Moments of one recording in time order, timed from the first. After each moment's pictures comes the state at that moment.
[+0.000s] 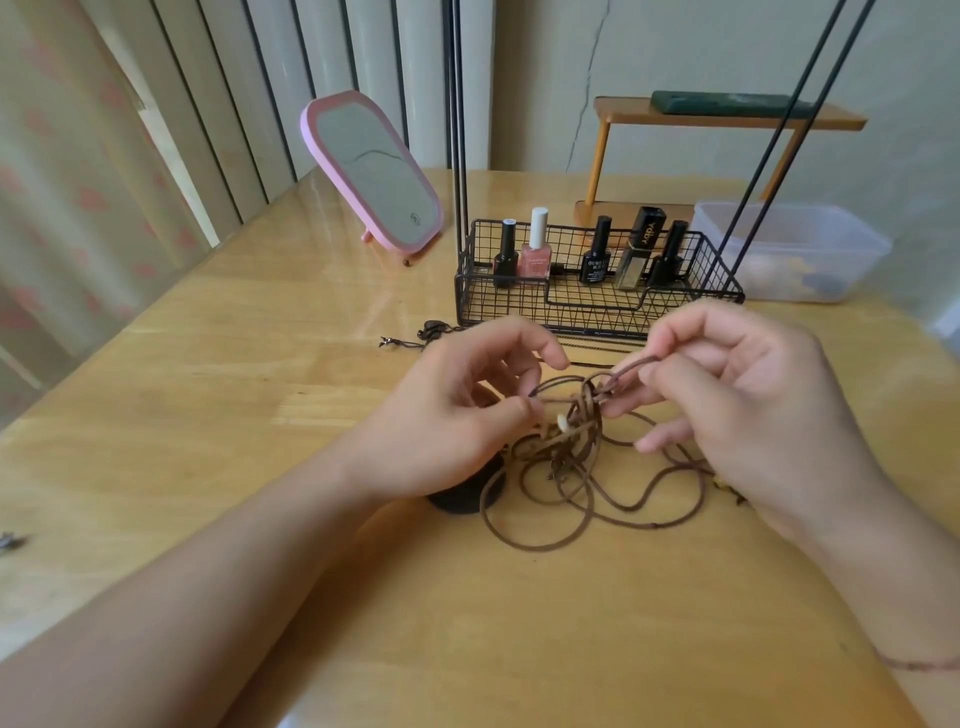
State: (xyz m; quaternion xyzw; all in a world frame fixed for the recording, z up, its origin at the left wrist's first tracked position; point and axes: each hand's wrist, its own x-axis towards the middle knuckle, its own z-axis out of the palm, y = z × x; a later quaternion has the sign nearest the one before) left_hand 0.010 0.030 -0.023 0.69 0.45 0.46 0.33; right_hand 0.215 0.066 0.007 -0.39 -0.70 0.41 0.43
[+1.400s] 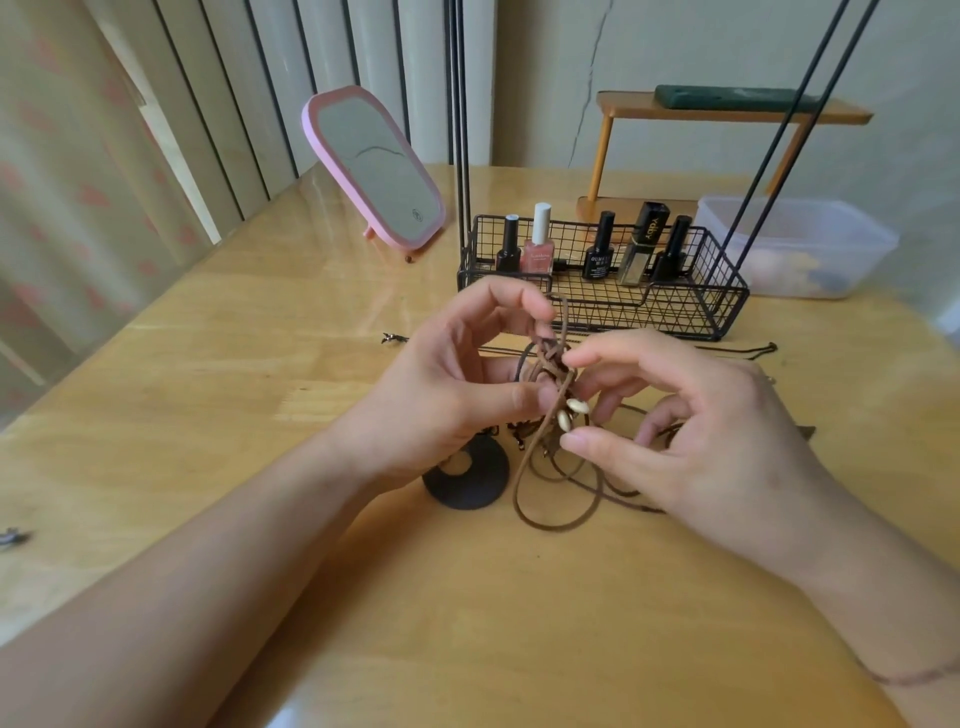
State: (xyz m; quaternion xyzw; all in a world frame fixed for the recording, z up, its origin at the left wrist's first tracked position) left_hand 0.007 0.037 -0.024 0.59 0.31 0.55 0.50; right_hand 0.213 0.063 -0.010 -0.30 -0.85 0.26 0.35
